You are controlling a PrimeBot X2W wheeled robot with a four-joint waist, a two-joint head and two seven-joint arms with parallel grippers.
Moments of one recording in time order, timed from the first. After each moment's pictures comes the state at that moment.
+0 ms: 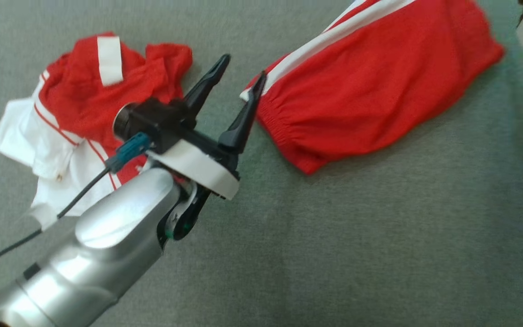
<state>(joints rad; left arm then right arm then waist) -0.81 0.36 -1.02 0.23 -0.87 0.12 -0.22 -1.21 -0.51 0.80 1.02 0.65 0.13 -0.18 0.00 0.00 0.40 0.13</state>
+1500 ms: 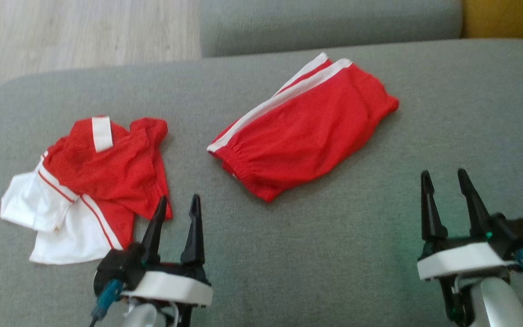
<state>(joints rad) -0.08 0.09 -0.39 0.24 -0.48 0.03 -0.25 -0.05 -0.05 0.00 0.25 0.15 0.13 -0.26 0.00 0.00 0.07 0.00</state>
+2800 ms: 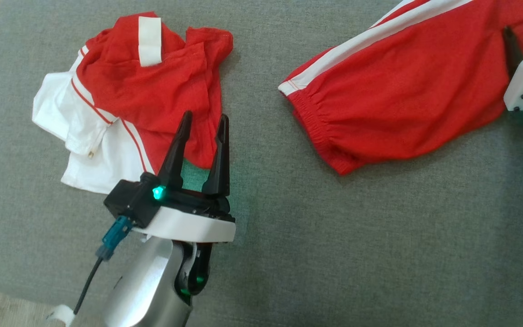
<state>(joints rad) -0.33 0.05 -0.44 0.19 -0.48 -0.03 -0.25 -0.92 -0.39 0.17 0.97 0.26 0.13 0.14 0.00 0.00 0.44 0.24</state>
